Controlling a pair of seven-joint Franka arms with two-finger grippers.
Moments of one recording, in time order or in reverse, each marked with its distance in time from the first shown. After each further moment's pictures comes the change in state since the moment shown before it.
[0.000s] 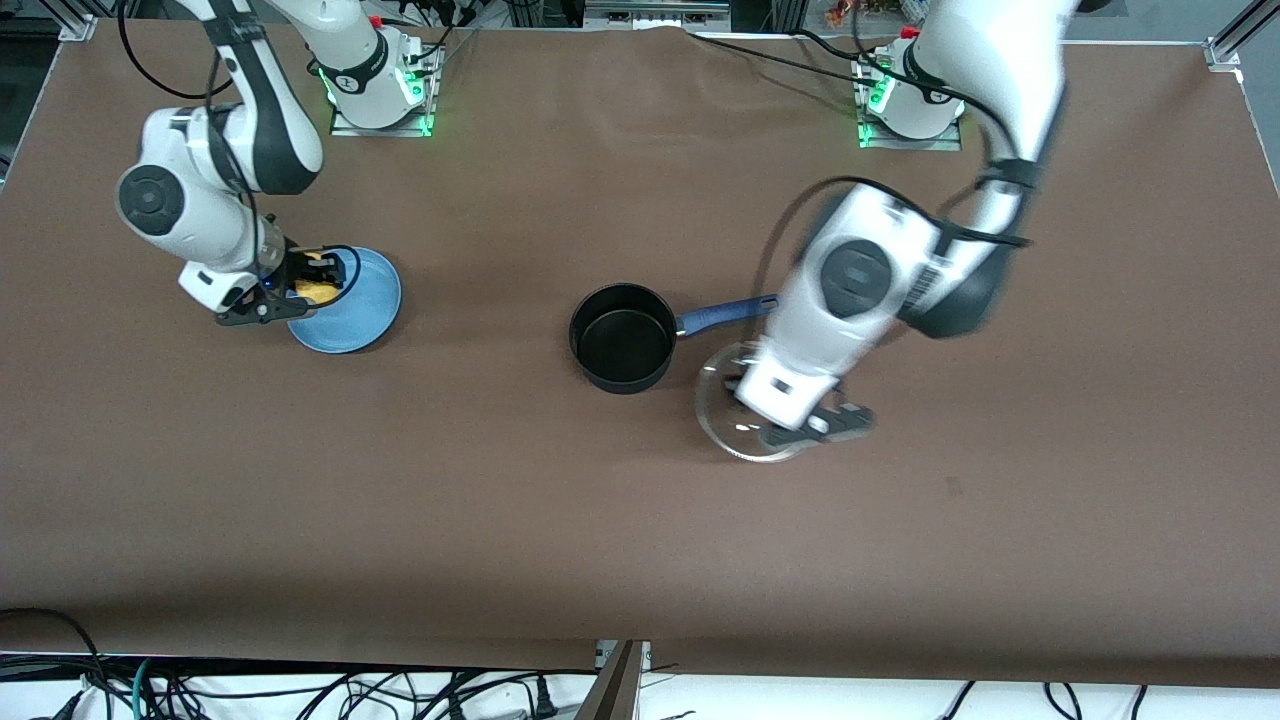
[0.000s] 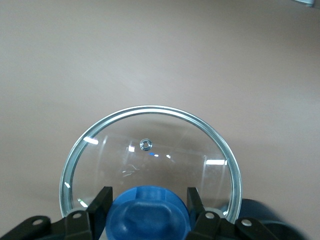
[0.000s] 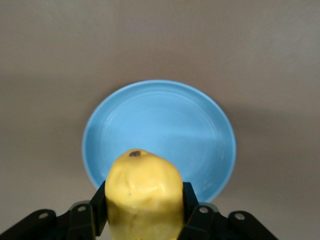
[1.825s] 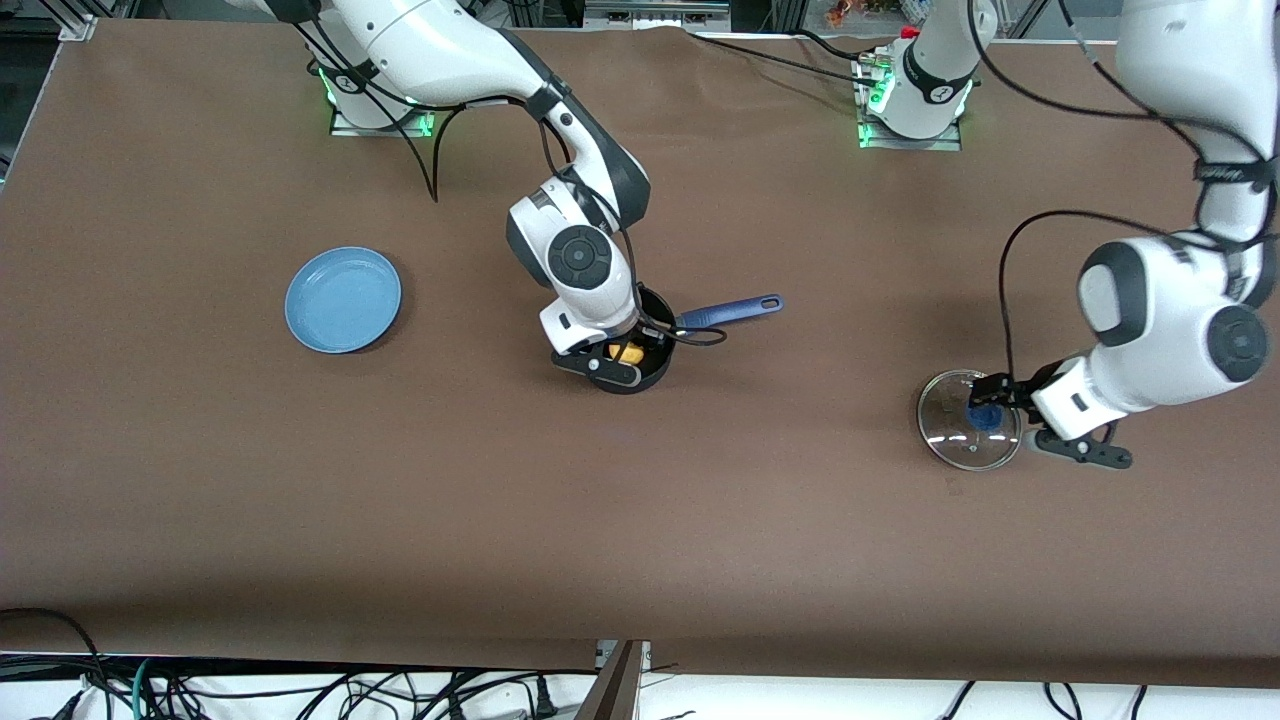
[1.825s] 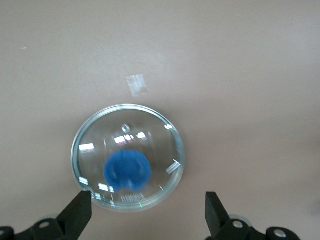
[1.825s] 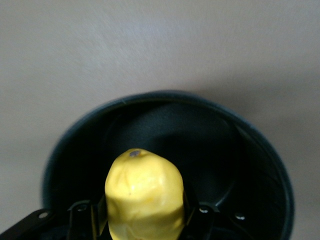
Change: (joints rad) left arm 0.197 -0.184 0.289 -0.316 -0.226 -0.016 0.872; right arm 0.661 0.726 0.025 0.841 0.177 0.084 1.007
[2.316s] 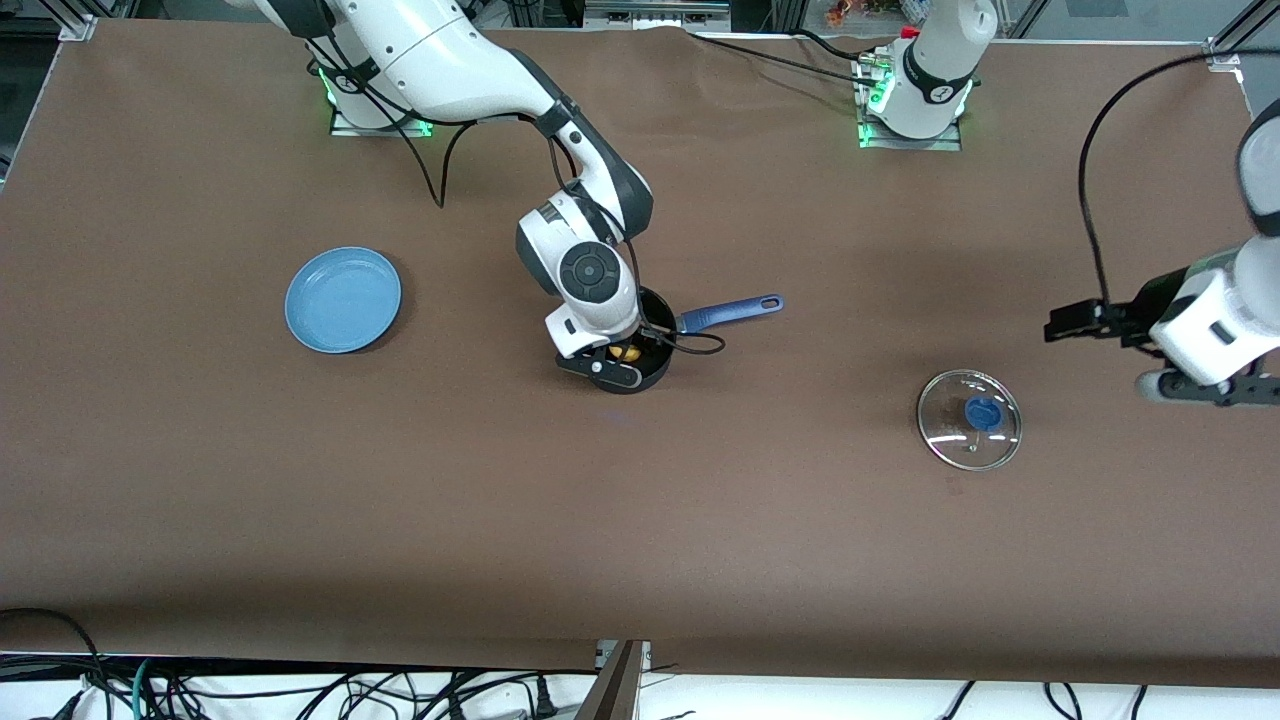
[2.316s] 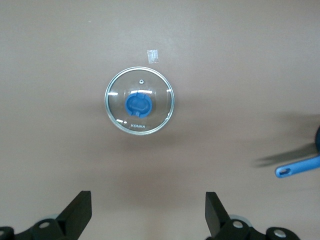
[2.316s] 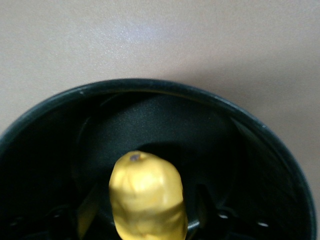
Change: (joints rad) left arm -0.002 -0.147 -0.011 0.263 0.119 -0.457 -0.246; right arm 0.003 0.030 -0.003 0.004 0.000 -0.009 0.000
